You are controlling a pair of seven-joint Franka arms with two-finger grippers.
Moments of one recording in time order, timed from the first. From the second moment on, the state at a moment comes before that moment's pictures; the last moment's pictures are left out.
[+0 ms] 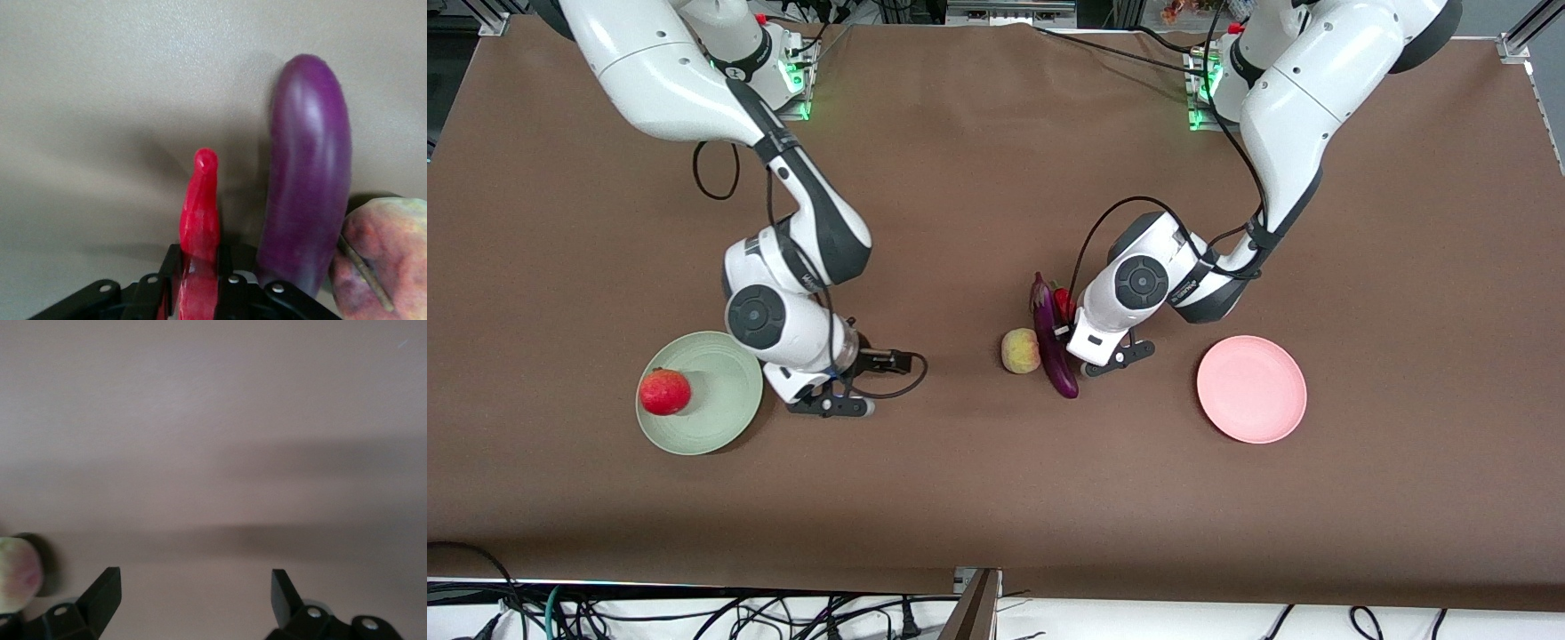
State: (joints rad) left arm -0.08 0.80 -0.52 -1.68 0.25 2.33 -1.06; right arm 0.26 0.75 0.25 -1.41 0.01 2.18 0.53
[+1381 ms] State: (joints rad) left arm 0.22 0.81 -0.47 -1.49 0.26 2.12 -0.19; right arm 0.52 0.85 0.25 -1.41 0.00 2.57 0.87
